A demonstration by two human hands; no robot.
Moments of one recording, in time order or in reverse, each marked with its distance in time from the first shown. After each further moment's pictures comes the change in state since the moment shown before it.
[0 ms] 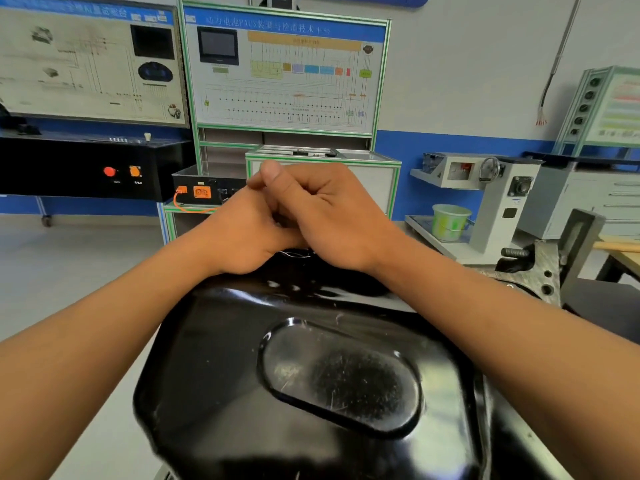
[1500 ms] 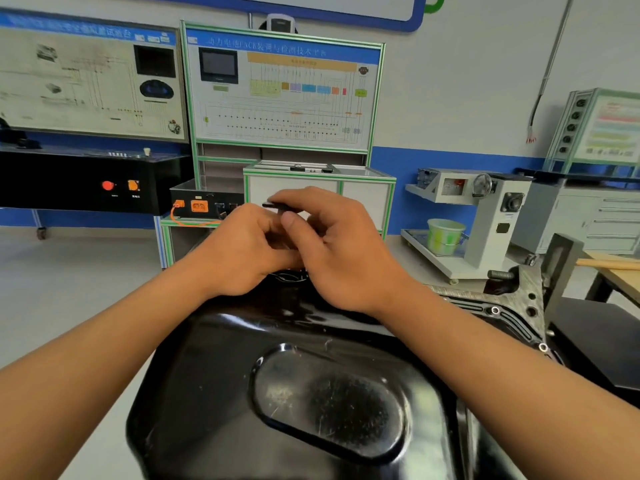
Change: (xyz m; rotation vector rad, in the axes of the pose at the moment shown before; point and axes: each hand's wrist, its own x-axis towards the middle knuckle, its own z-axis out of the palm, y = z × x) left_hand -0.001 0.002 -0.001 -0.027 0.041 -0.040; right_hand -0.015 0.008 -0.008 -0.106 0.108 -0.120
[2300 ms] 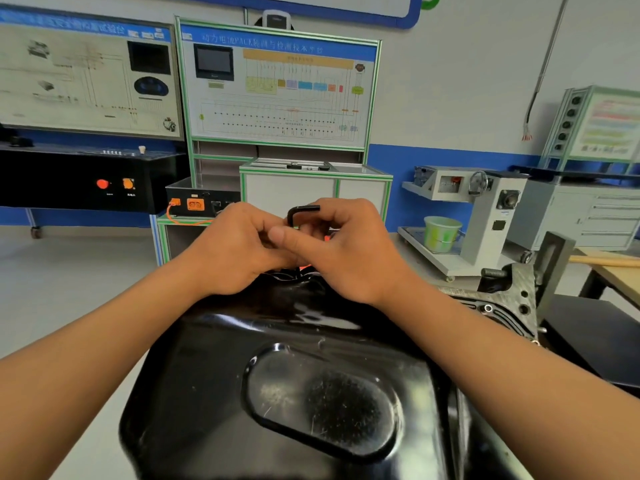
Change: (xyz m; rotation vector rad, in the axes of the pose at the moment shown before) left_hand -0.001 0.002 0.000 -0.070 -0.019 0.010; right_hand -0.002 0.011 -0.010 0.148 0.008 0.149
